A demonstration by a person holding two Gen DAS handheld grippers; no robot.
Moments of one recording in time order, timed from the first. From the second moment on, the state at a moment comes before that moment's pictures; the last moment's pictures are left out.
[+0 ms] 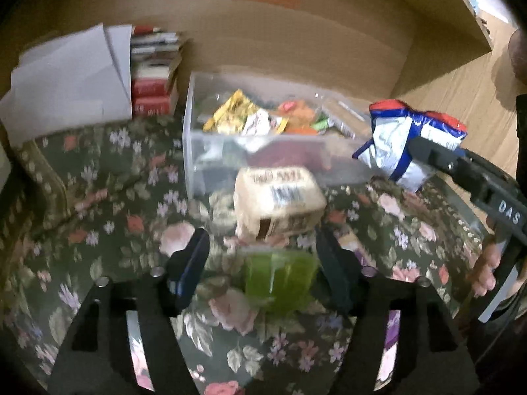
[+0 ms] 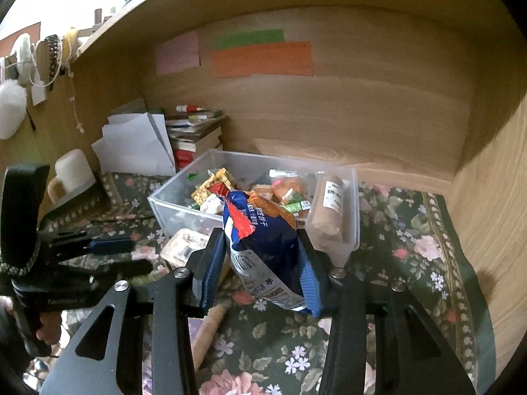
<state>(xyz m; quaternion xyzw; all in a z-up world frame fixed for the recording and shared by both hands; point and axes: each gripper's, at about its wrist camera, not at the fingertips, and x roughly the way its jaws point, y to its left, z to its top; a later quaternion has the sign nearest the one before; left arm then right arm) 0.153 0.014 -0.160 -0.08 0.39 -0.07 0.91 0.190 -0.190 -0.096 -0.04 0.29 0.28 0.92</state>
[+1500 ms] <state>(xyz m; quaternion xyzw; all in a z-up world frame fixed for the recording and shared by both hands) 0.248 0.036 -0.105 -0.07 0.33 -0.04 0.94 0.263 -0.134 -0.064 -0.07 0.26 0.27 0.92</state>
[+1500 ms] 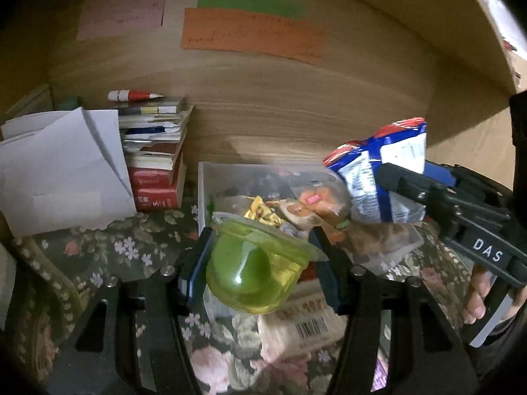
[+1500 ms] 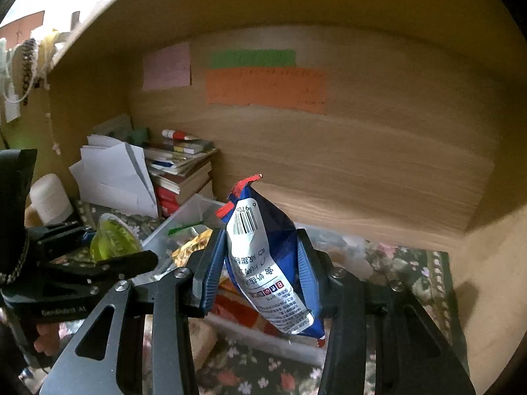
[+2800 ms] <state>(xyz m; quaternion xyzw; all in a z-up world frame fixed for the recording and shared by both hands) 0.150 0.037 -0.125 -0.06 0.33 -0.03 0.94 0.176 -0.162 -0.120 -0.02 0.33 0.28 0.90</state>
